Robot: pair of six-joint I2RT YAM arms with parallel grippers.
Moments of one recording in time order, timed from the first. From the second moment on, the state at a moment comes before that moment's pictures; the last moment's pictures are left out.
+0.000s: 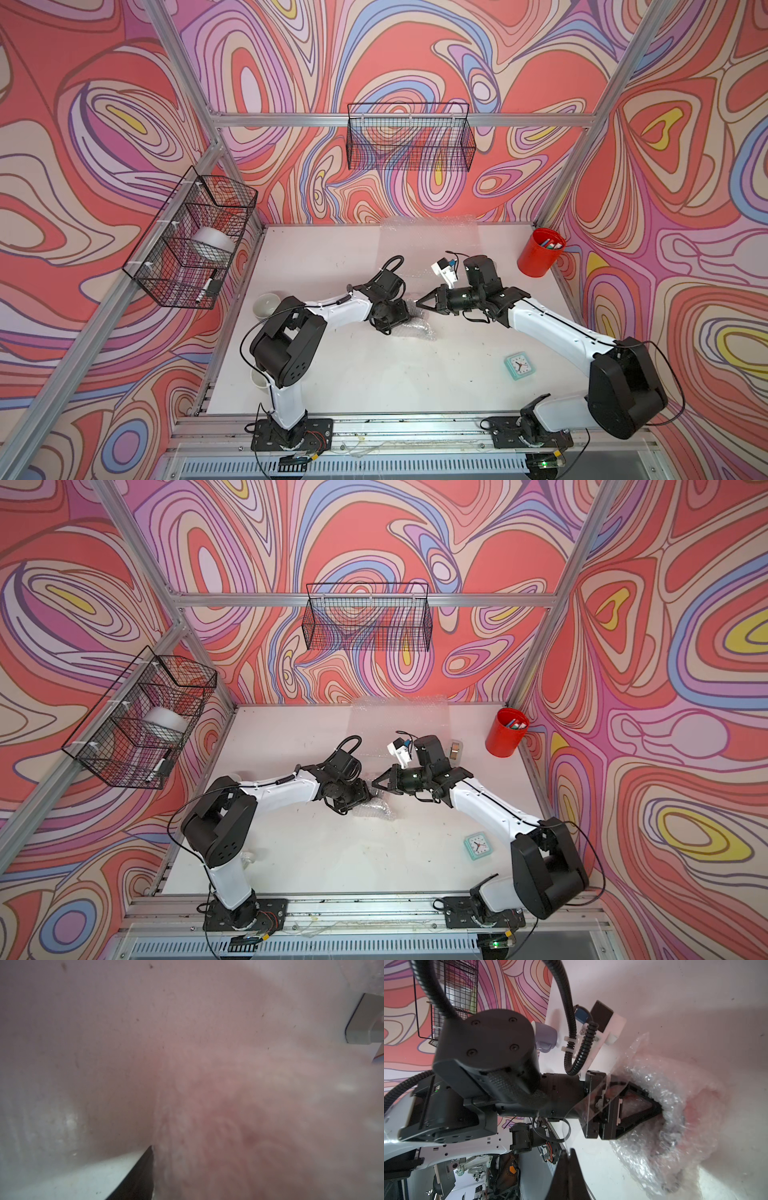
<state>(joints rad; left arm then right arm) -0.66 1.82 1.12 -0.40 0.25 -0.98 0.45 1.44 0.93 -0.18 -0.79 0.65</state>
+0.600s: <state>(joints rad) -0.66 1.82 1.11 -0.38 0.25 -0.98 0.46 1.52 0.86 -0.14 -0.78 0.68</state>
